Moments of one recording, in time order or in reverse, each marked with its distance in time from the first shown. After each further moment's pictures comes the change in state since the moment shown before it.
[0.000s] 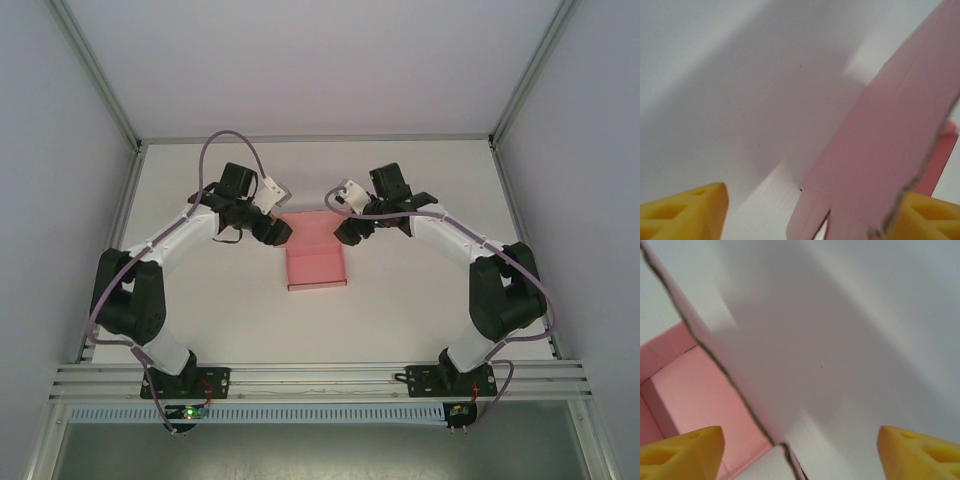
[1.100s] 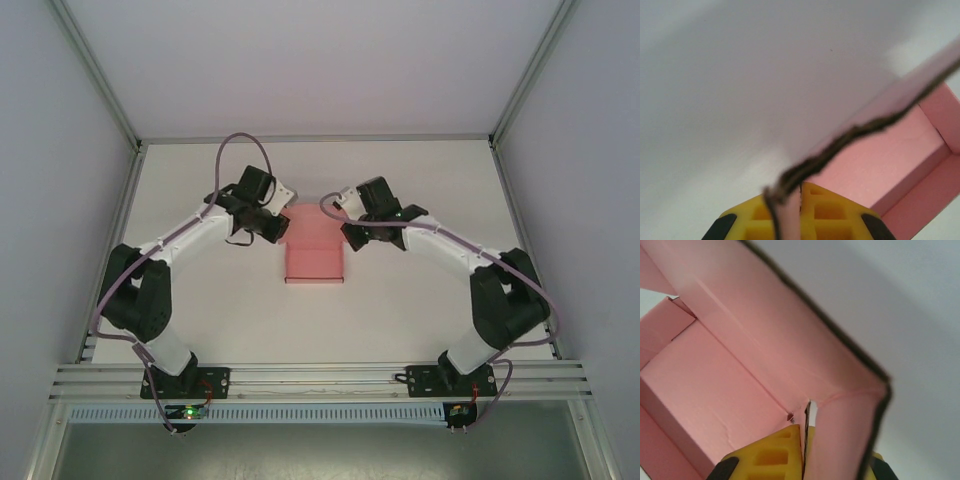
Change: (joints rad) left arm -0.129 0.004 0.029 -0.022 -0.291 -0.244; right arm 0.110 -0.075 -0.124 0.075 0.280 0.316
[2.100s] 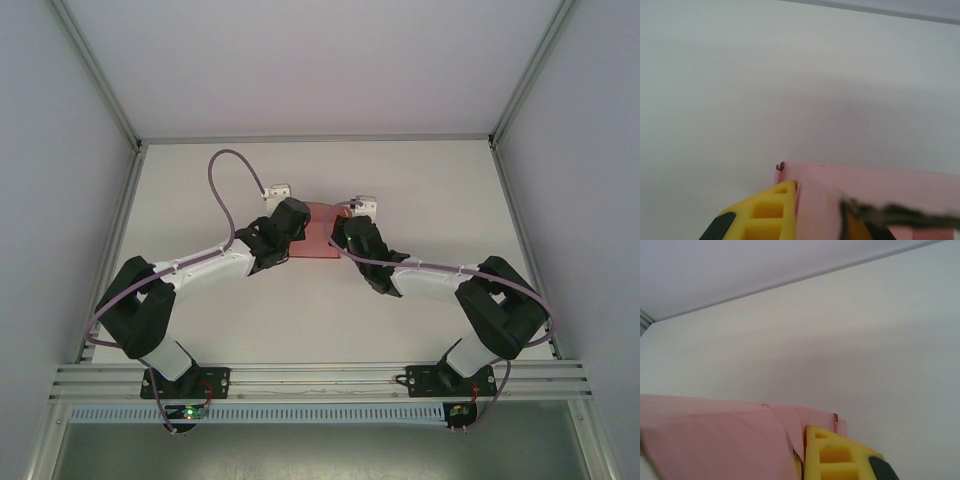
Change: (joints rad) left arm -0.259 -0.056 -0.225 0.461 -0.692 -0.679; right arm 0.199 -0.003 -0.344 0.808 0.499 0.710
